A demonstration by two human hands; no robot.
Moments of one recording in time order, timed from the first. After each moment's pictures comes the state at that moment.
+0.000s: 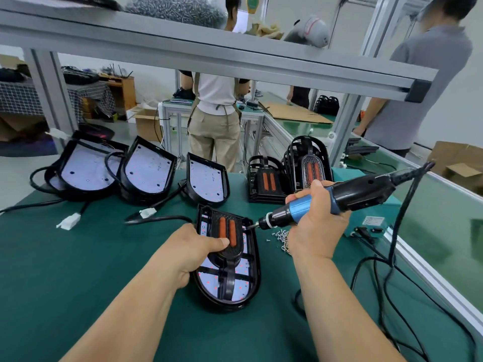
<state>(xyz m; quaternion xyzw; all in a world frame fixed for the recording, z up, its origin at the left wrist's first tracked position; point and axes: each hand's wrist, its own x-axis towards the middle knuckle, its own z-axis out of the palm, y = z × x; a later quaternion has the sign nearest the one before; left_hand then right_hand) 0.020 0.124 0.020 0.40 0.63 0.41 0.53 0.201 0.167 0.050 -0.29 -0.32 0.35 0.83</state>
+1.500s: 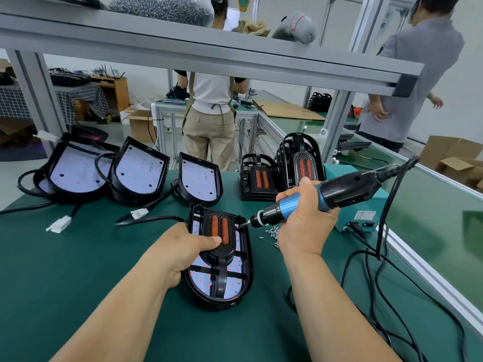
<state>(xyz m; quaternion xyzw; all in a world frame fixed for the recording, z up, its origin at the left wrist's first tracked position) 0.024 0.119 0.027 0.40 0.62 0.42 0.54 0.200 0.162 0.051 -0.27 -0.31 0.36 0.84</state>
